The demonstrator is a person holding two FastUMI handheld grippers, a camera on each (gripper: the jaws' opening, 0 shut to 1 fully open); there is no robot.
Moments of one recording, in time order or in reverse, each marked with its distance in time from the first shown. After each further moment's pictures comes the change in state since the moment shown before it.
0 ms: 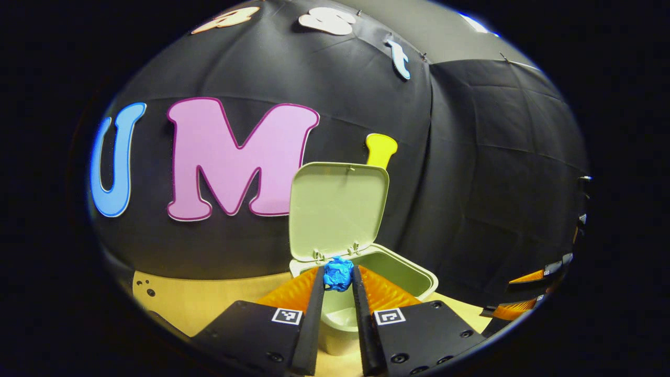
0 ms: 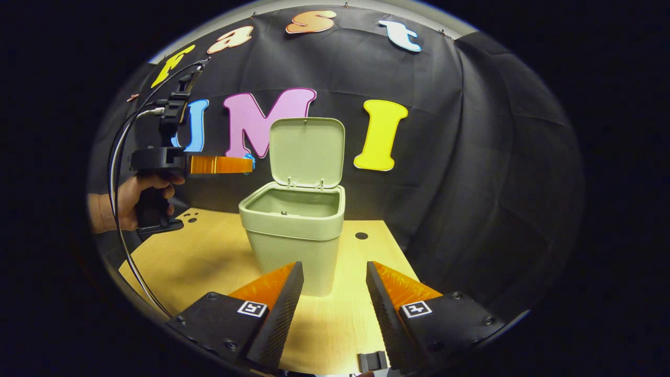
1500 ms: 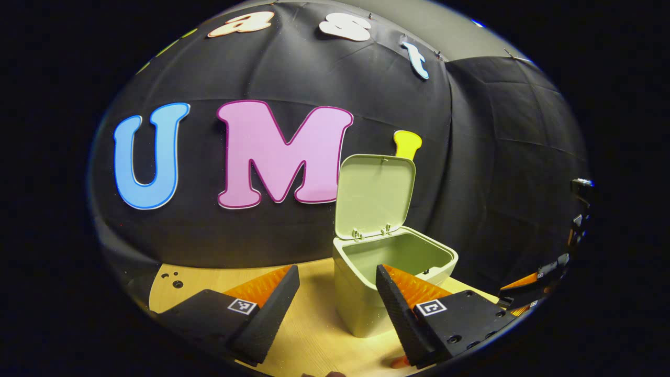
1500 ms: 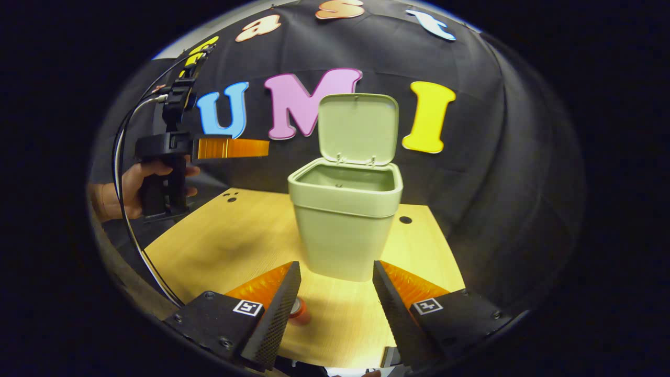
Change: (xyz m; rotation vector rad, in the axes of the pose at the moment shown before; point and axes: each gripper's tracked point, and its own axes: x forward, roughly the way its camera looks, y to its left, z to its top) left arm -0.093 0.047 -0.027 -0.001 0.013 0.171; right arm 0.001 0.083 -0.048 -0.060 0.120 0.296
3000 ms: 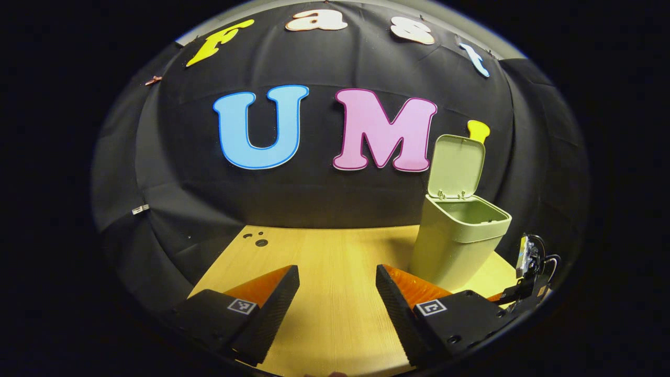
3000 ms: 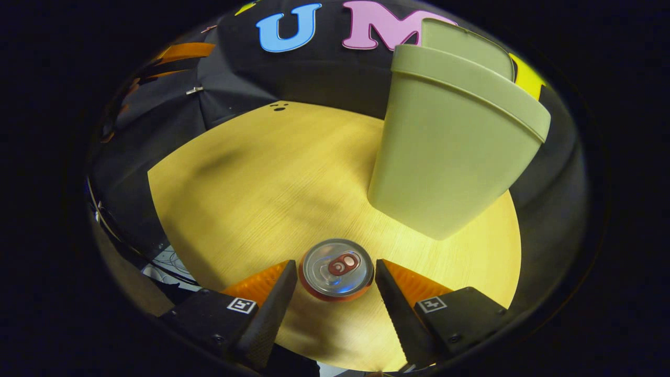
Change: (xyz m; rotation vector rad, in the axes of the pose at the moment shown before) left arm -0.157 0.113 -0.067 -0.091 0.119 0.398; right arm 0.086 0.069 -0.160 -0.204 0.392 0.211
